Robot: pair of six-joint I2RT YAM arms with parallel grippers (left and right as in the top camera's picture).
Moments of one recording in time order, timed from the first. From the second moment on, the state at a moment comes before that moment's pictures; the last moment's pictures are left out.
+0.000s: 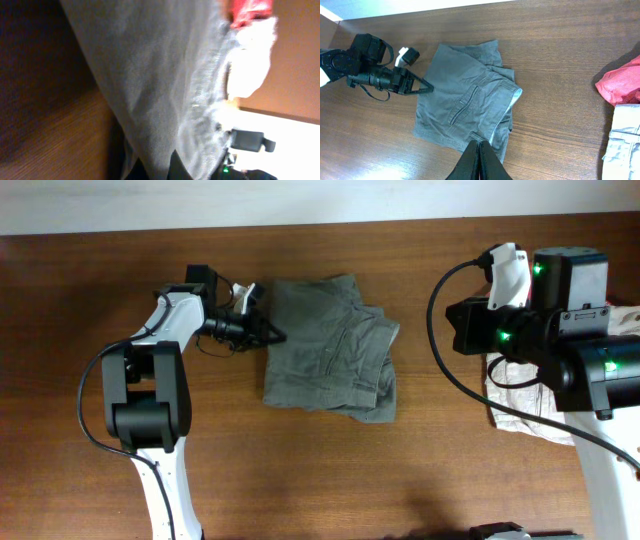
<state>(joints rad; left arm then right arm) -0.04 2.32 1.69 -0.86 1.00 0.05 0.08 1.29 1.58 -1.08 -0.31 0.13</state>
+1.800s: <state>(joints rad) 0.57 2.20 1.78 -0.88 0.45 -0.45 0.08 1.29 1.58 -1.09 -0.31 0.13</state>
